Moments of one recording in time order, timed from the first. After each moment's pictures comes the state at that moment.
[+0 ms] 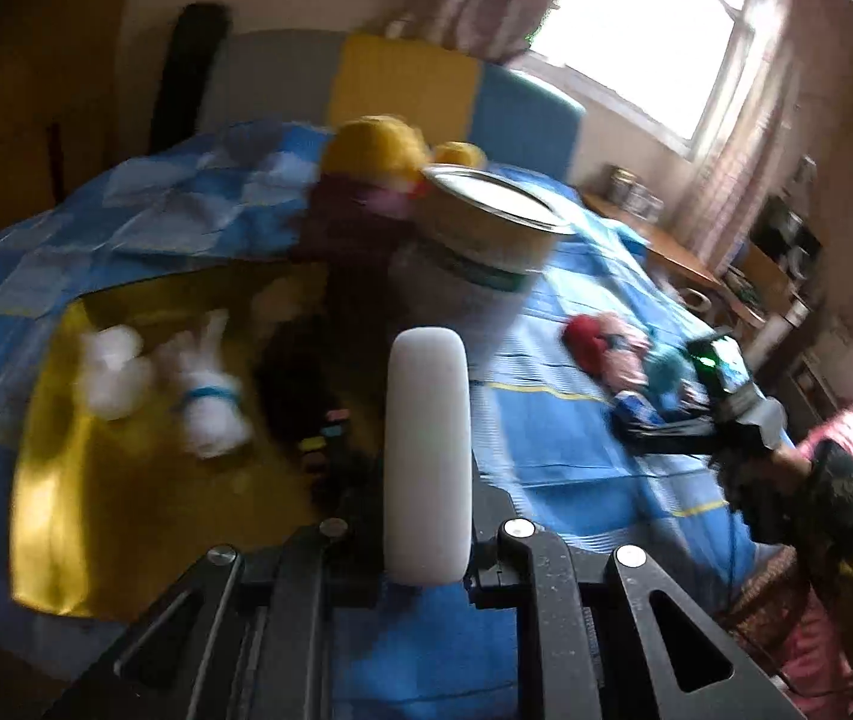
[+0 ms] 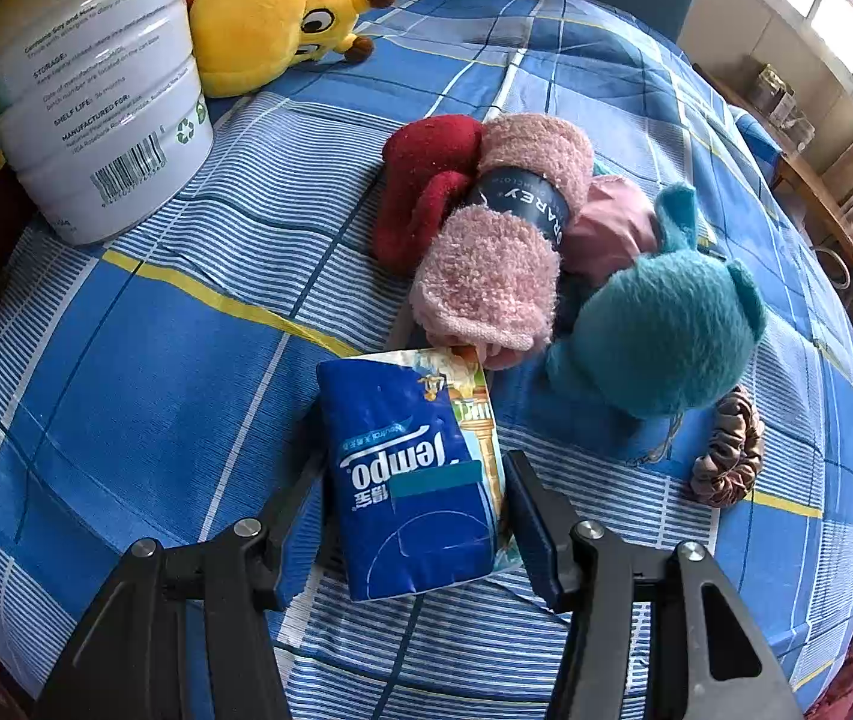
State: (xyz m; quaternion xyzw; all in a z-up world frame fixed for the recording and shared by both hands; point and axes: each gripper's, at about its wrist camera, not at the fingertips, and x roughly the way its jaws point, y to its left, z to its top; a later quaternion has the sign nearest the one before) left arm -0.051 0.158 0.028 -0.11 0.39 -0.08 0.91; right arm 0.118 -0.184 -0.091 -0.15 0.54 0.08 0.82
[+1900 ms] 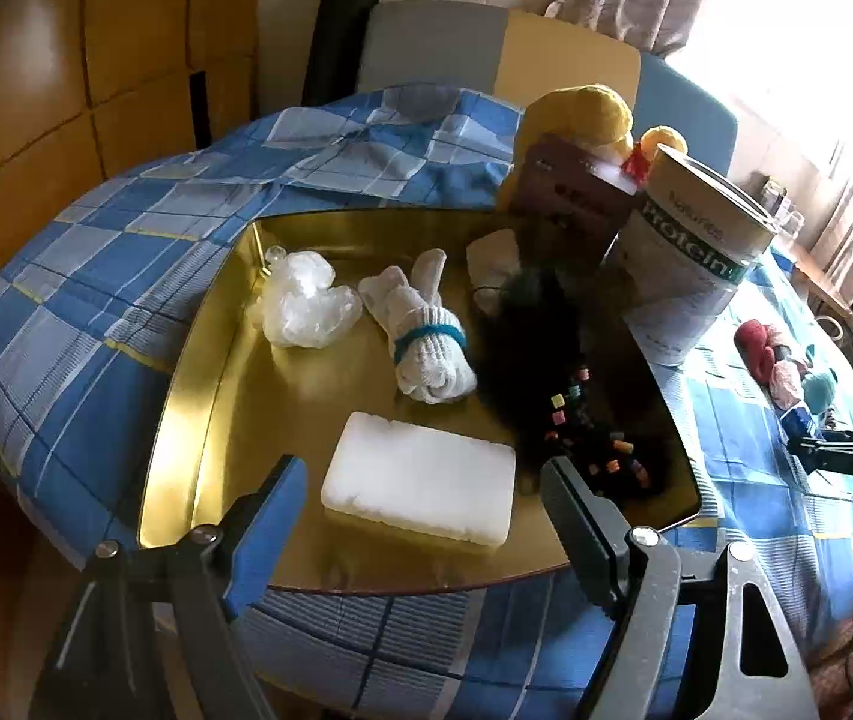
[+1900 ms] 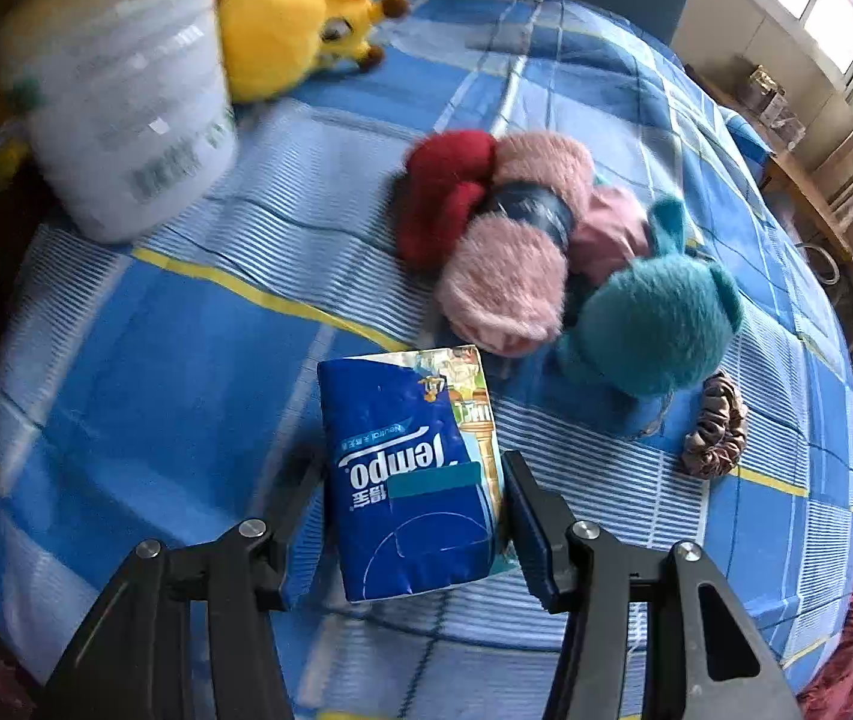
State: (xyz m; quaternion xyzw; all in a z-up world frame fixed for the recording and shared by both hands) left arm -0.060 0.220 -0.015 -0.11 0.42 0.08 0.90; right arm 0.099 -0.164 -0.068 -0.14 0.54 0.08 0.83
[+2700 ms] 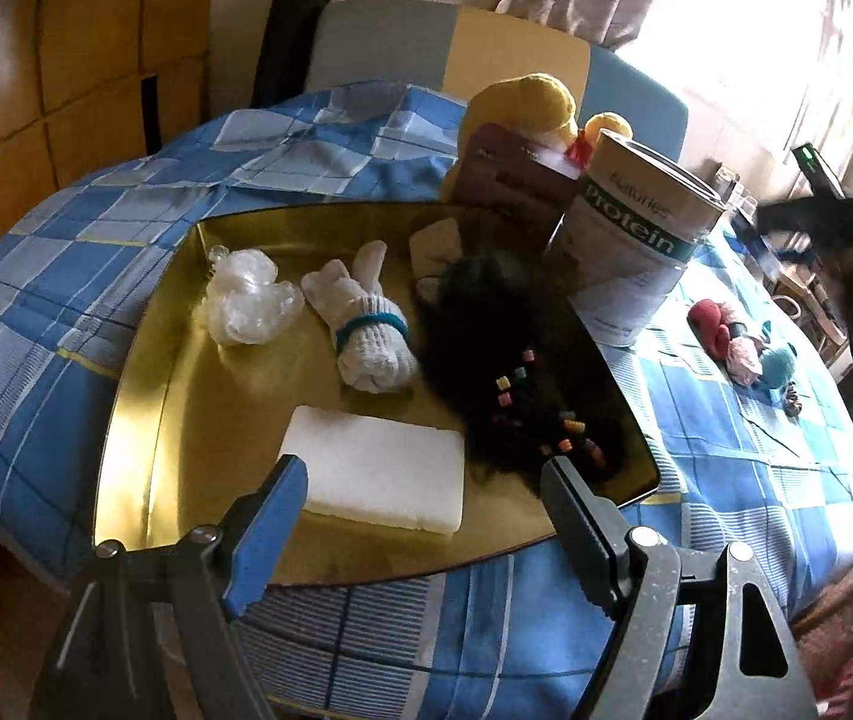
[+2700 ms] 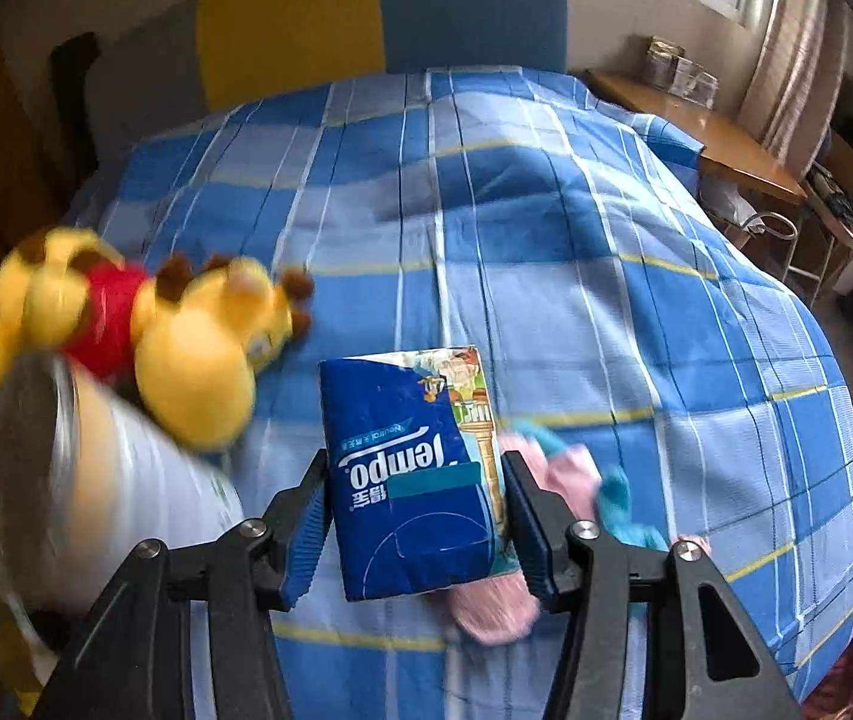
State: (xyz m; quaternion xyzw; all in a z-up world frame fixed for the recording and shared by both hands) left arm -0.062 0.210 -0.018 -0.10 0.41 0.02 0.91; right arm 0.231 -0.143 0.046 0.01 0.49 -0.01 0.87
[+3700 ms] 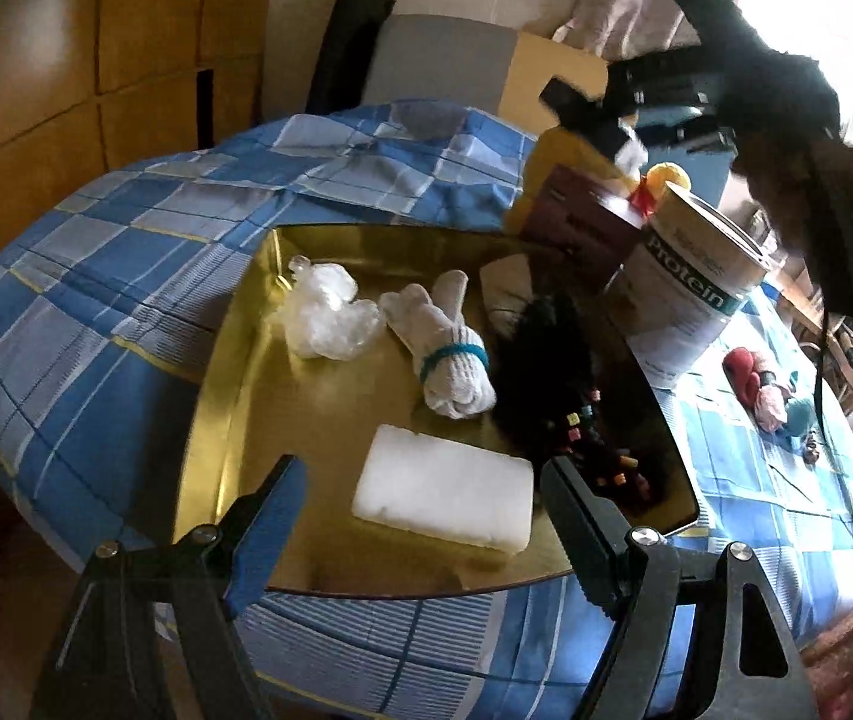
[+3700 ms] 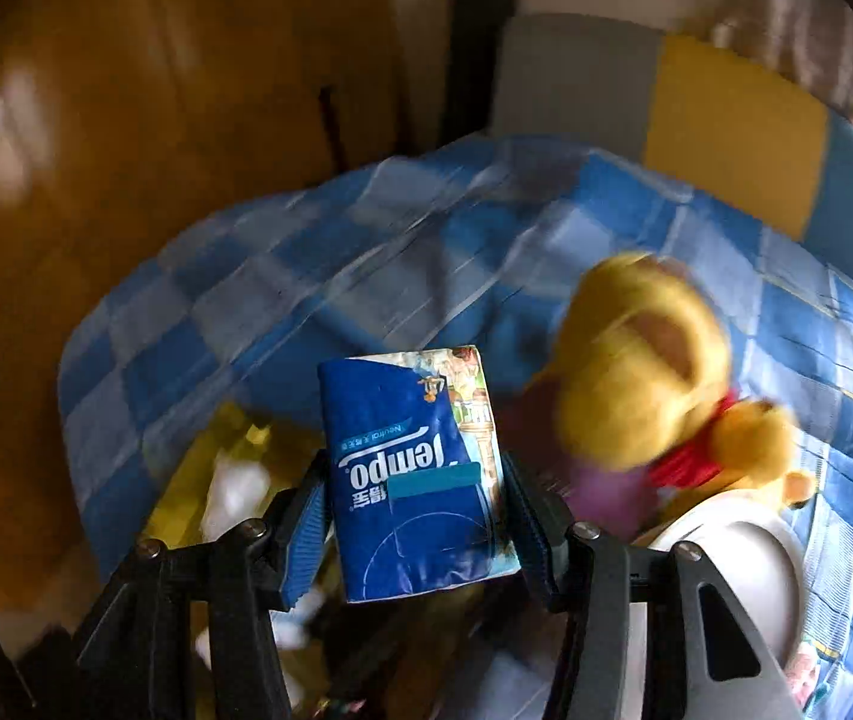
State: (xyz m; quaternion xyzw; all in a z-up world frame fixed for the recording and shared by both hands) left arm -0.074 0.247 -0.010 -0.13 0.39 0.07 0.91; right arm 0.174 0.161 0.073 -0.15 0.44 0.34 0.82
